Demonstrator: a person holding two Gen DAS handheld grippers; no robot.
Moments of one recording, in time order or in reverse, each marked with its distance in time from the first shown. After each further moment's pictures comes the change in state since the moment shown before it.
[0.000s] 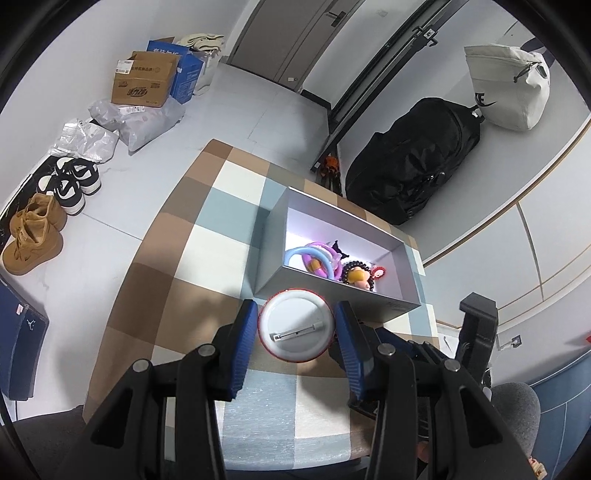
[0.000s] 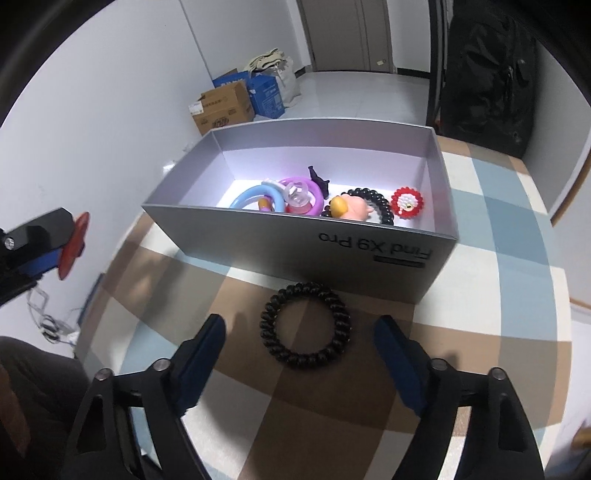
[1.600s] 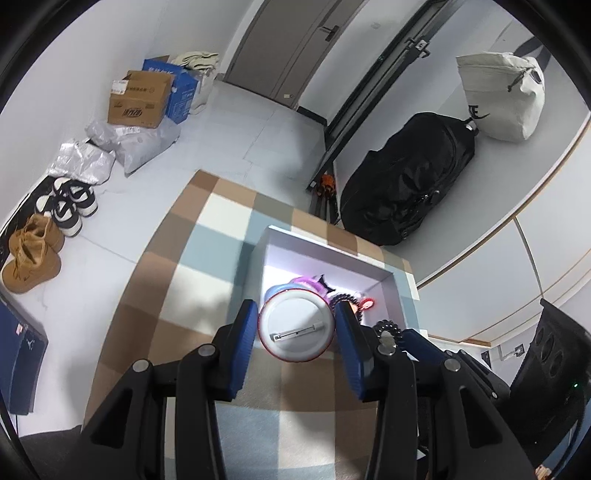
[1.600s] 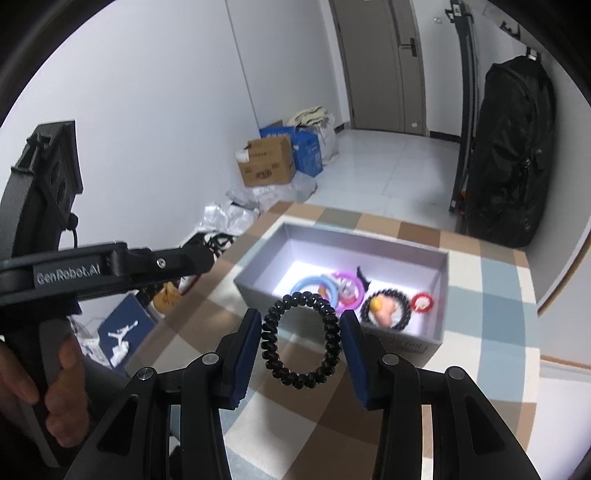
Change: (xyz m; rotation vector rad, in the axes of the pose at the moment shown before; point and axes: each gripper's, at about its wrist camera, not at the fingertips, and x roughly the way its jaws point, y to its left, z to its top) left arm 0.001 -0.023 0.017 0.027 -0.075 0.004; right arm -0.080 0.021 0.024 -0.086 -0.233 0.122
